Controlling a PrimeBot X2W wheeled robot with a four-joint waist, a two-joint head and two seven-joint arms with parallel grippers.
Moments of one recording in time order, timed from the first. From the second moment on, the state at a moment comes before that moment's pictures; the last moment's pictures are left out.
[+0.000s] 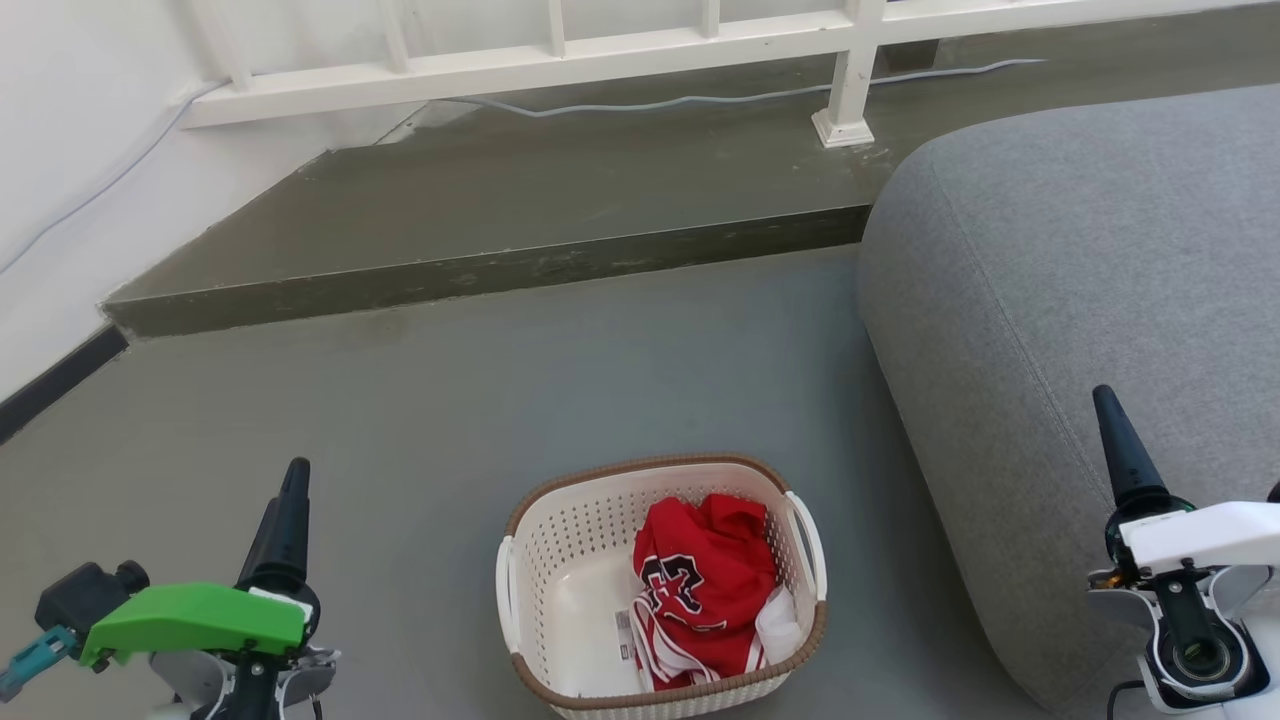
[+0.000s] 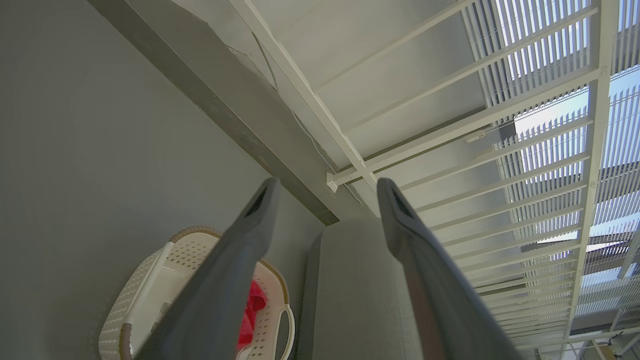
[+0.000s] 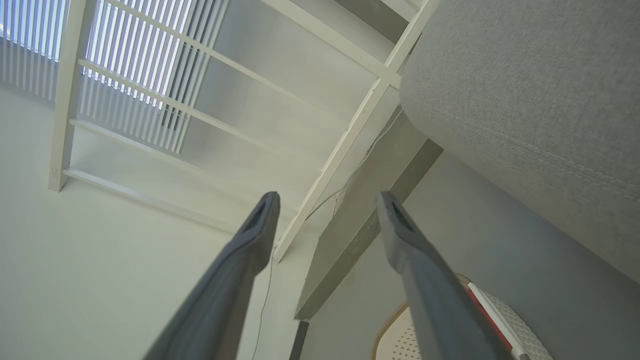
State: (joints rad) left arm -0.06 0.10 -0.09 0.25 -1.27 -0.10 -0.05; right arm -0.04 -0.16 0.01 0.26 1.21 0.10 -0.04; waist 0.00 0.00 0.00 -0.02
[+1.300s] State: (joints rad) left arm -0.08 0.12 -0.20 0.25 -0.69 0.05 -0.16; right arm -0.08 -0.21 0.19 0.25 0.65 0.03 -0.15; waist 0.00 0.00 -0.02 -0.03
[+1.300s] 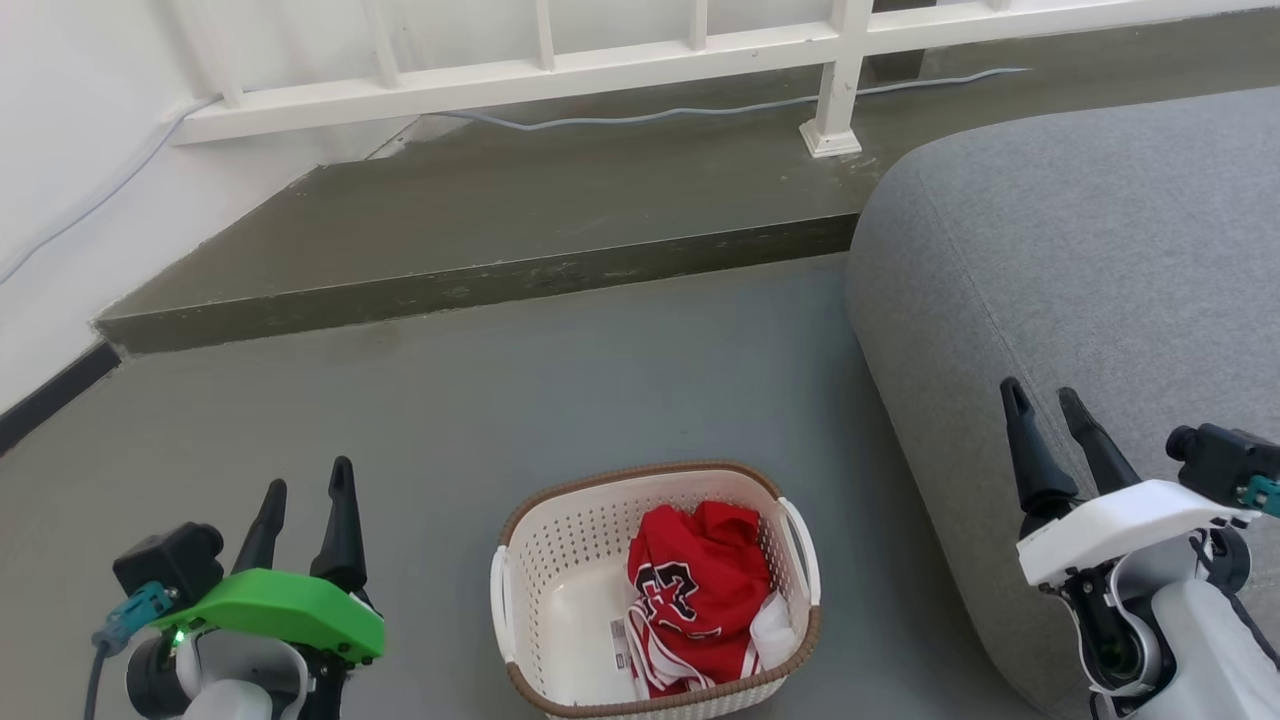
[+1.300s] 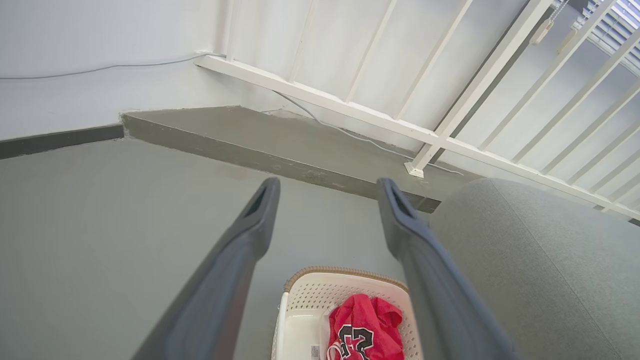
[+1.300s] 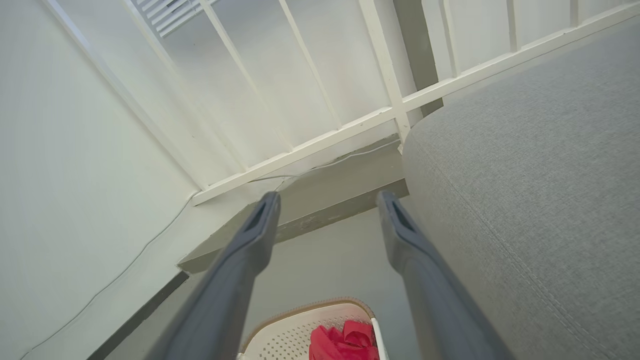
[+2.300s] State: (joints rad) left arm -0.08 0.10 -0.23 0.31 -0.35 0.11 -0.24; right arm -0.08 -0.22 0.27 0.24 0.31 0.02 -0.24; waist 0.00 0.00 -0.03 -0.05
